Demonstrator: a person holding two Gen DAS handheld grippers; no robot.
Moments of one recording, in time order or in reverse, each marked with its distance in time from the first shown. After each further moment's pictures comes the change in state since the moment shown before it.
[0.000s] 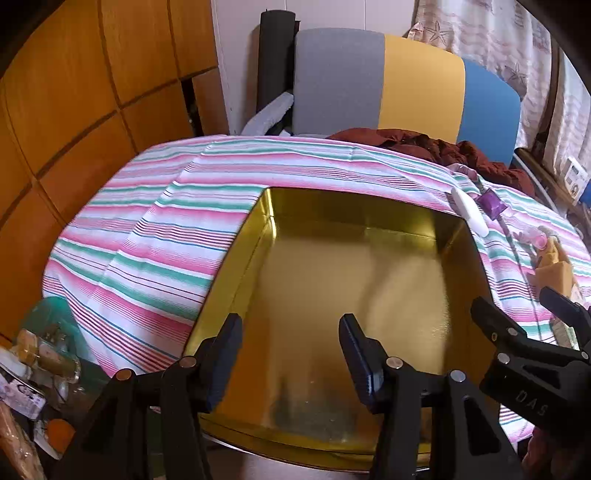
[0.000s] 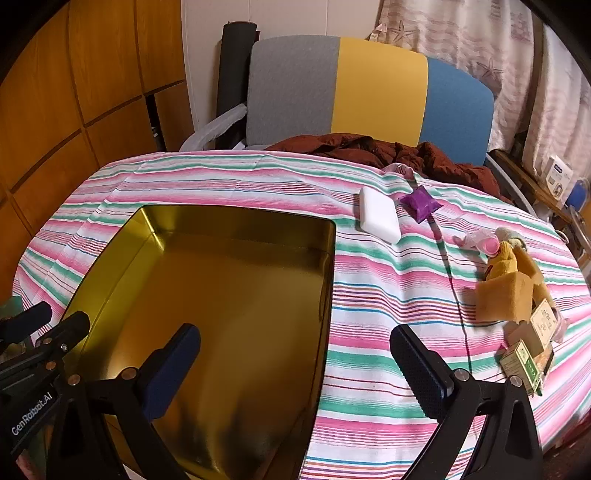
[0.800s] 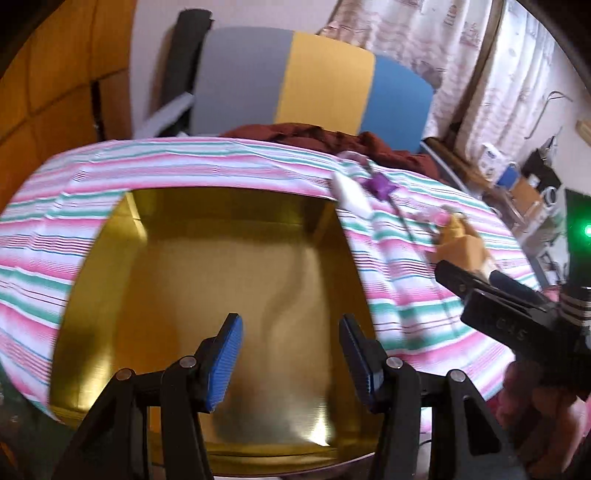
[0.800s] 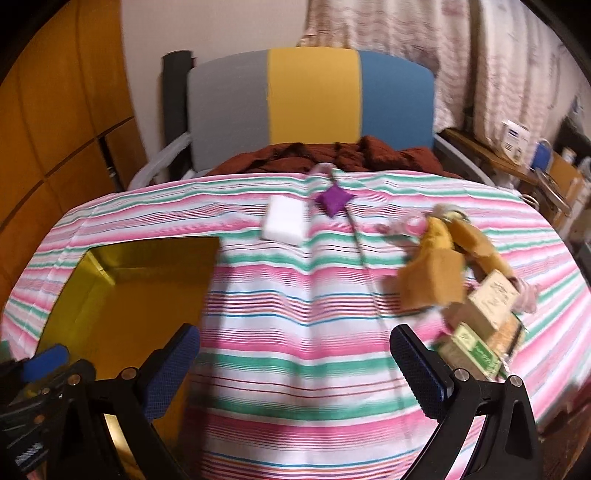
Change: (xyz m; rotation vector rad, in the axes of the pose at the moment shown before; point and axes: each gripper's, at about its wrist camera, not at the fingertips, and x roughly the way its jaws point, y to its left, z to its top) left arm -0.004 -0.073 -0.009 0.107 0.007 -0.377; right arm -0.021 -0.106 -0.015 0.183 -0.052 -0.097
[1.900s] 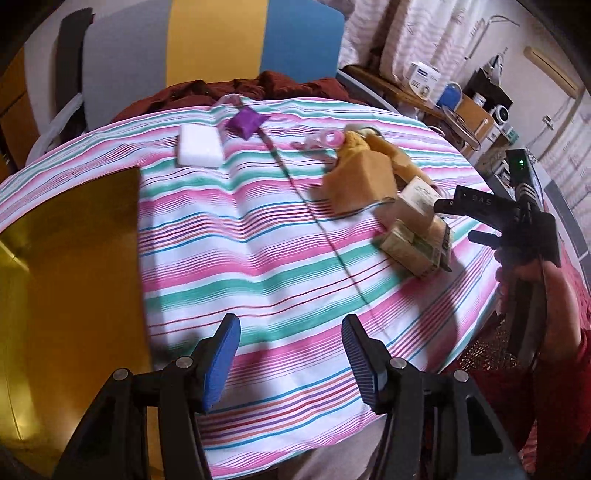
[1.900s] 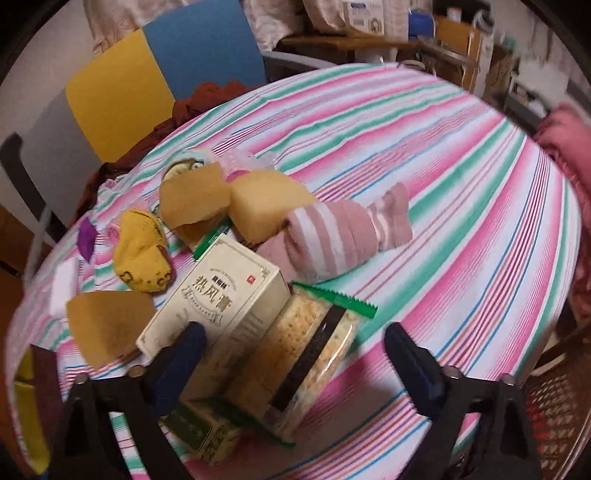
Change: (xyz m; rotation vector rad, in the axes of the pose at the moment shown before) left arm 0.065 -0.147 -0.007 0.251 0.202 -0.141; right arm 0.050 -0.290 -0.009 0.504 0.223 -0.157
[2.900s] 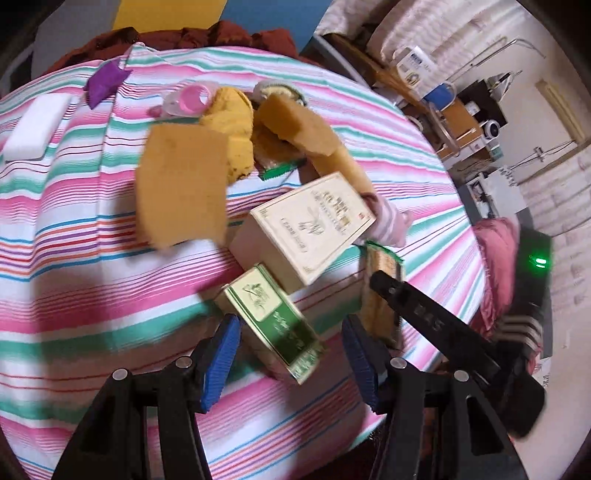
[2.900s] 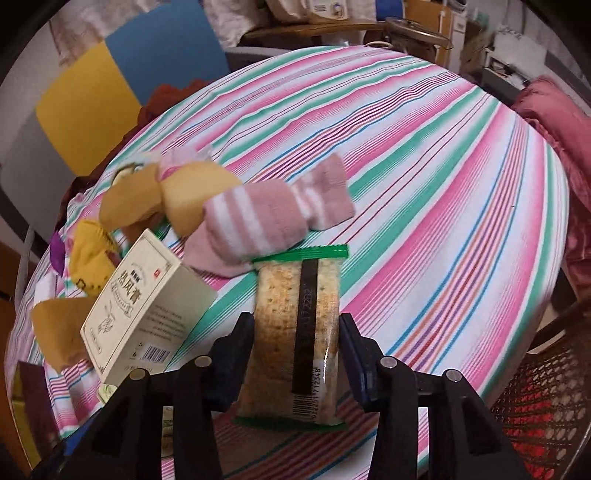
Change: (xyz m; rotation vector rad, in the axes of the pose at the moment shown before) left arm 0.117 -0.120 0.073 -0.147 0.158 -0.194; right arm 0.010 -0.035 -0.016 0.083 0.017 -0.059
